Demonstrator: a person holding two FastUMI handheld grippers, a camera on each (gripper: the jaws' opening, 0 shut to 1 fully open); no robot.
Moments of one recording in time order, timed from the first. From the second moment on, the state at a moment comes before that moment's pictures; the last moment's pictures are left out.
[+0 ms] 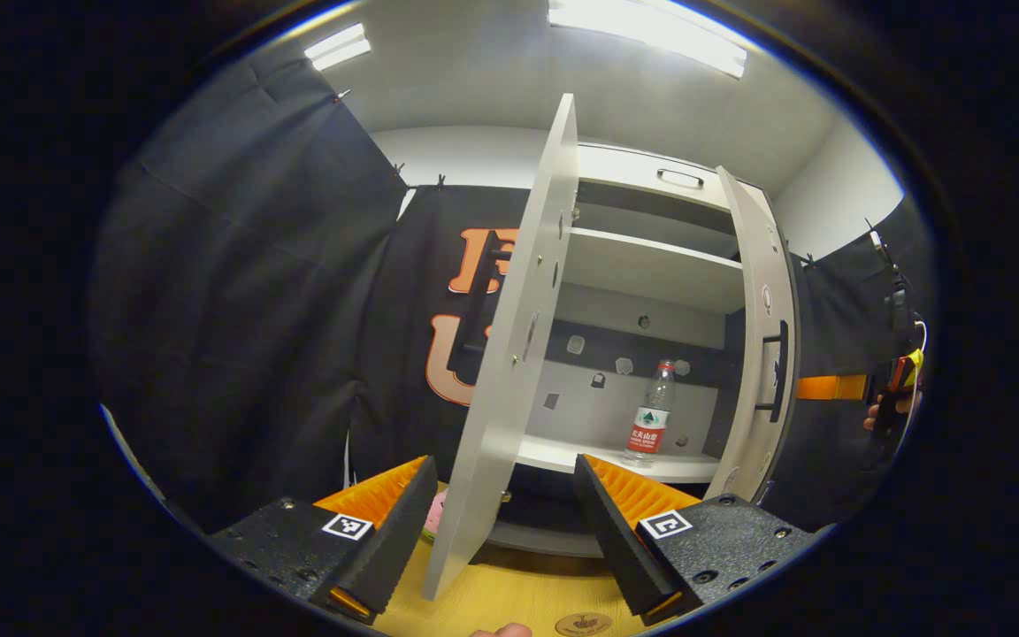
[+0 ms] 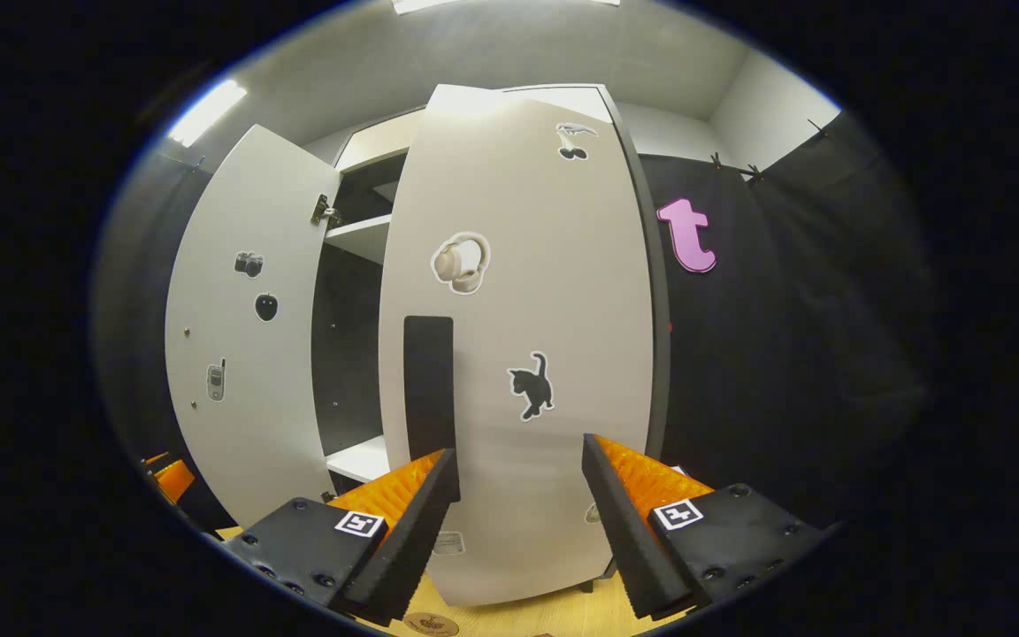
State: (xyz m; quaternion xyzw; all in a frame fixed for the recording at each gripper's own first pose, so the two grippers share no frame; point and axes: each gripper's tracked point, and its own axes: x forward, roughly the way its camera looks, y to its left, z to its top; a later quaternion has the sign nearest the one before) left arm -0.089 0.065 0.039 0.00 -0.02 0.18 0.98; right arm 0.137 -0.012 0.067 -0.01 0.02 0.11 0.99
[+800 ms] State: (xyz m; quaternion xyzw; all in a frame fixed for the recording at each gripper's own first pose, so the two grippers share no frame) left arm -0.107 0.190 0.095 -0.01 -0.08 0.30 0.95; right arm 0.174 0.015 0.052 -0.01 0.03 0.11 0.99
